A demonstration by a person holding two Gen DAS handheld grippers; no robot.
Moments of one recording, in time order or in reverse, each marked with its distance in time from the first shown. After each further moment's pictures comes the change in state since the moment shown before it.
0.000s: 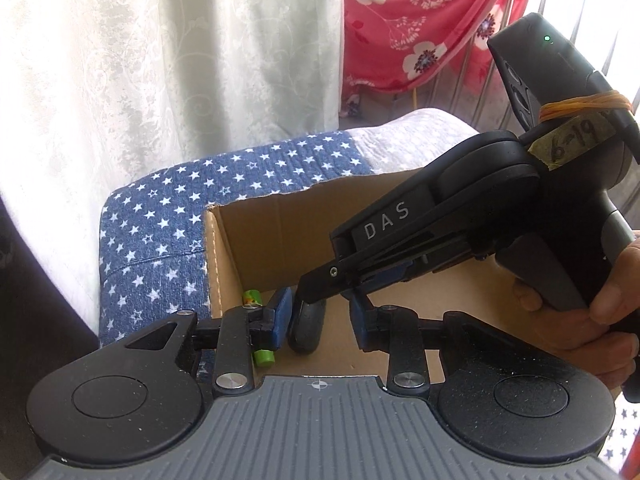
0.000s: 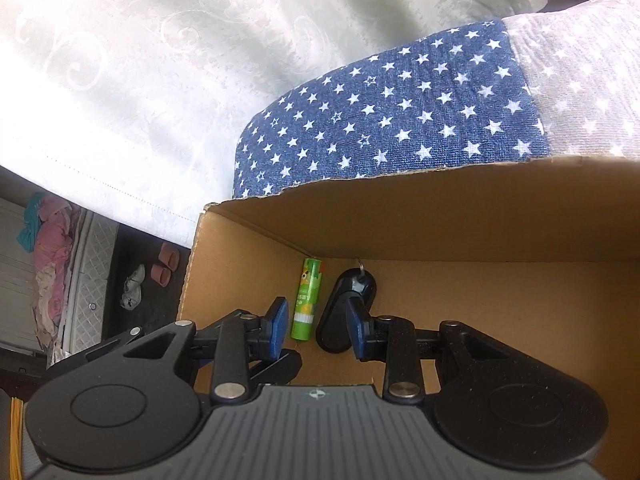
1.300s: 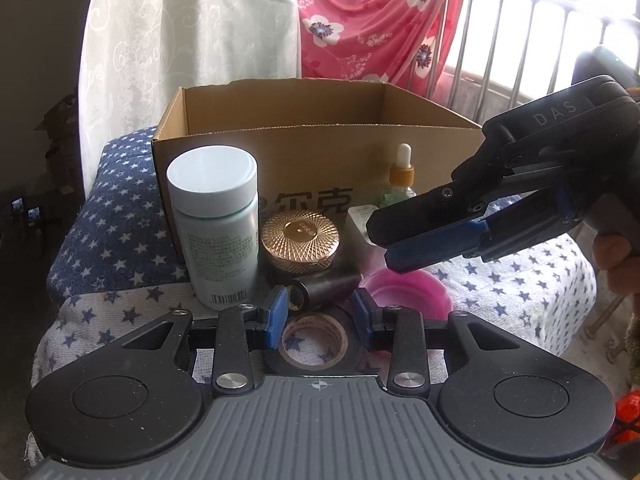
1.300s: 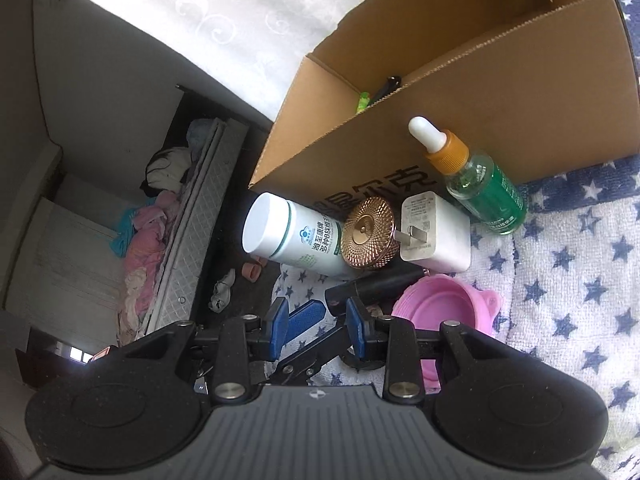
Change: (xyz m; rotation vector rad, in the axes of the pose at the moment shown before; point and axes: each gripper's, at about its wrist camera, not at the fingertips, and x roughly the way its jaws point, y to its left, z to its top) left arm -0.101 -0.073 -0.218 -0.001 -0.204 -0.071; right arm -0.095 -0.034 -0.252 0.060 -0.132 0.297
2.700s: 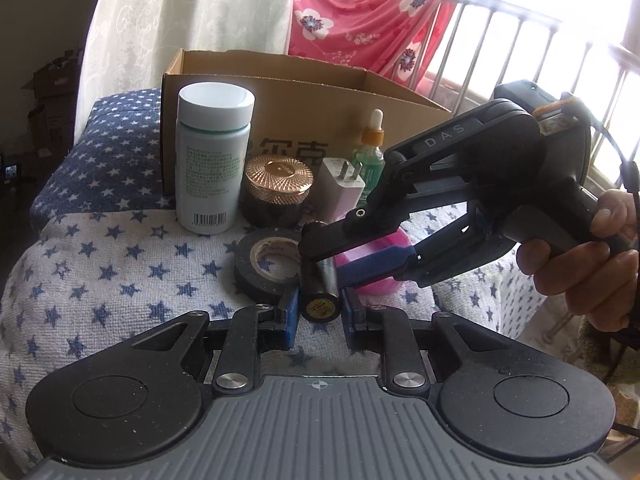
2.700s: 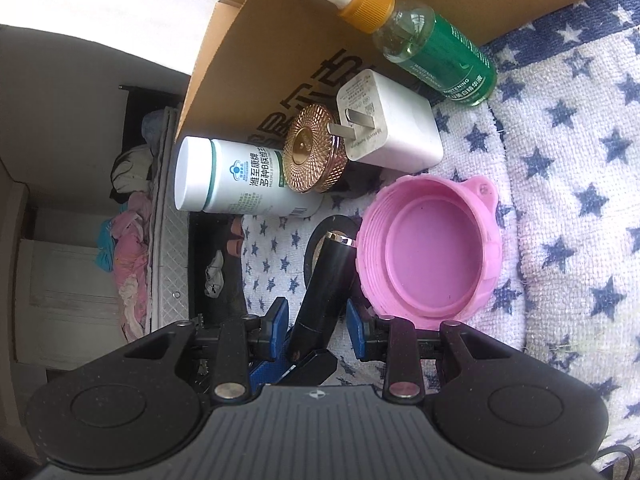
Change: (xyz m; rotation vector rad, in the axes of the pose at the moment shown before) left arm -0.029 -0.001 -0.044 -0.087 0.022 -0.129; right arm 0.049 -0.023 -0.036 0.201 0.119 -0.068
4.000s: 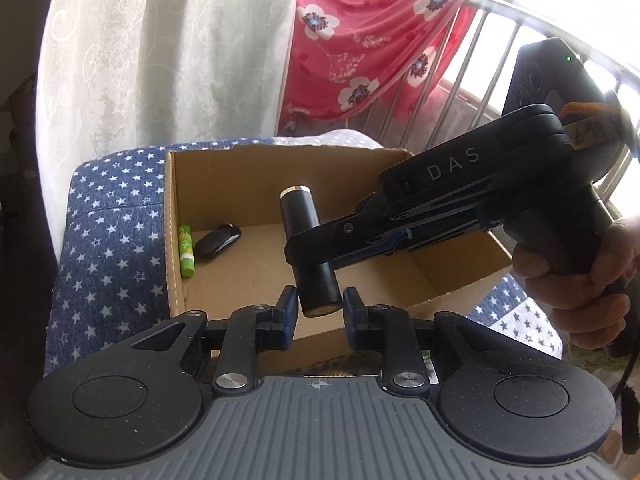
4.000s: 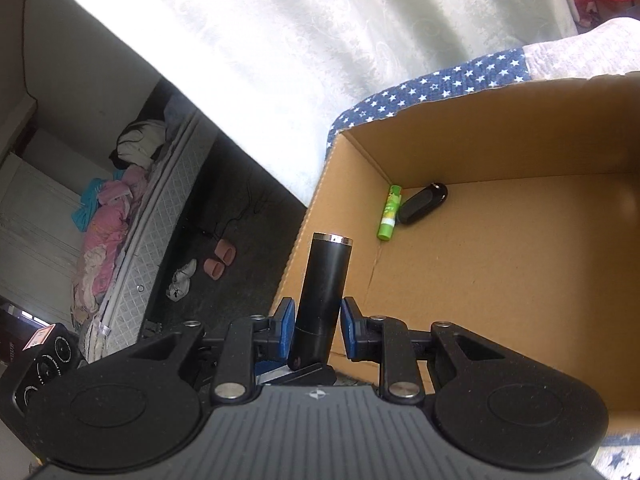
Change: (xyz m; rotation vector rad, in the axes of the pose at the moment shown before) left arm 0.069 0.054 0.184 0.008 0.094 -0.008; right arm -0.023 0.124 0.164 -0.339 -0.048 -0.114
